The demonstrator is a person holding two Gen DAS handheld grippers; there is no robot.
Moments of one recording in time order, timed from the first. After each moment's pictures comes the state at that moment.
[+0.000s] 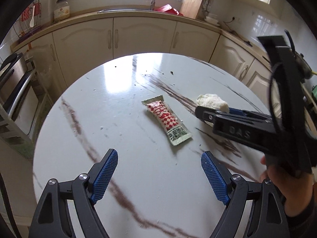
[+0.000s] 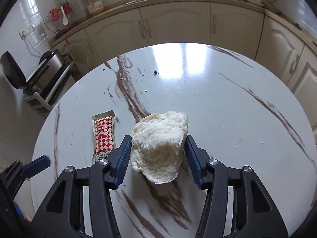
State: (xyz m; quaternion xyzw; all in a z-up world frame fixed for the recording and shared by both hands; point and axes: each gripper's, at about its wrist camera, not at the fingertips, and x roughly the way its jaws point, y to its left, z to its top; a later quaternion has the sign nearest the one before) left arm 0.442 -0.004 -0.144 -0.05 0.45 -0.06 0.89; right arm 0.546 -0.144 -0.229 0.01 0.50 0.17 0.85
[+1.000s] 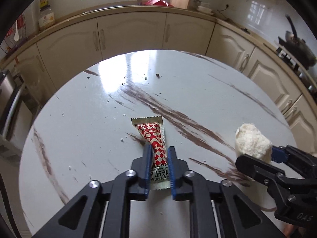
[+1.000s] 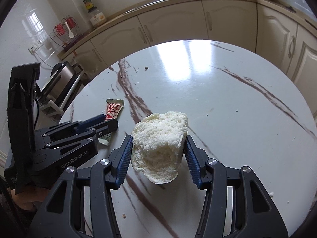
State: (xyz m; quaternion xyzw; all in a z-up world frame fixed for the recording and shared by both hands) left arm 0.526 -0.053 -0.180 -0.02 0.47 -0.09 0.88; right arm 0.513 -0.192 -0.220 0.08 0.49 0.20 0.84
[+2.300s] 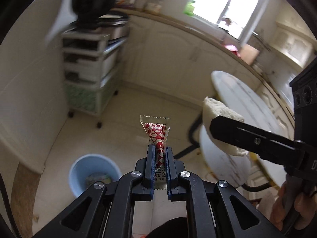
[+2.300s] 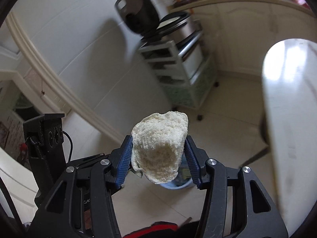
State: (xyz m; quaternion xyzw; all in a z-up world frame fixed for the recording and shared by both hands) left arm 0.096 0.276 -0.210 -0.21 0.38 0.08 0.90; right arm 0.300 0.165 -0.215 0.02 0.47 0.49 0.73
